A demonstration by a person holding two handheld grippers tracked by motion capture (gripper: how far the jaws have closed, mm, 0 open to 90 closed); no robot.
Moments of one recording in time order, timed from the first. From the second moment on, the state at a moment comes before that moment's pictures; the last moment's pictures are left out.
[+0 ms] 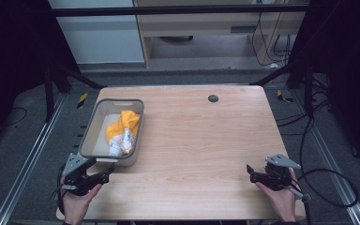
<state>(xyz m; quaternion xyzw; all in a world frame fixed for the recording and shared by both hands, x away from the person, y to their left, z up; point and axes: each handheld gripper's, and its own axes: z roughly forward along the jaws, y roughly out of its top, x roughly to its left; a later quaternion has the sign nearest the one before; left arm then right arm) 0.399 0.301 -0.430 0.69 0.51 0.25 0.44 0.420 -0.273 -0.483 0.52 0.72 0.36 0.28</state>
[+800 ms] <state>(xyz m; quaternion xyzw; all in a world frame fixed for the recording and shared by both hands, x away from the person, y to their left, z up) 0.416 0.288 -0.405 0.69 0.50 0.25 0.45 0.420 -0.273 -0.483 0.52 0.72 0.37 0.28</state>
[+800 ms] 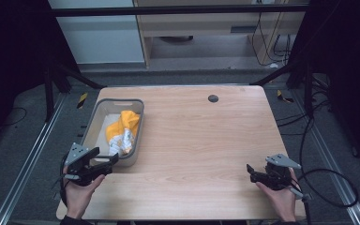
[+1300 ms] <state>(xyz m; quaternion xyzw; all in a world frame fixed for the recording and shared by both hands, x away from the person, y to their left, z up) 0.438 0.281 -0.402 0.70 0.50 0.25 0.45 0.420 -0.273 -0.483 0.52 0.72 0.37 0.28</state>
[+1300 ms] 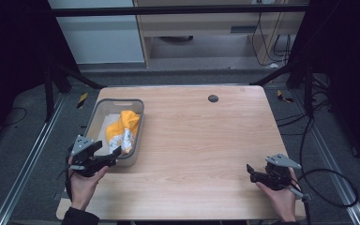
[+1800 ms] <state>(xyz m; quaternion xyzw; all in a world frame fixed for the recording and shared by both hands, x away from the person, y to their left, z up) 0.456 0.280 -0.397 0.70 0.51 0.25 0.44 0.420 -0.273 -0.483 0.52 0.72 0.37 0.28</state>
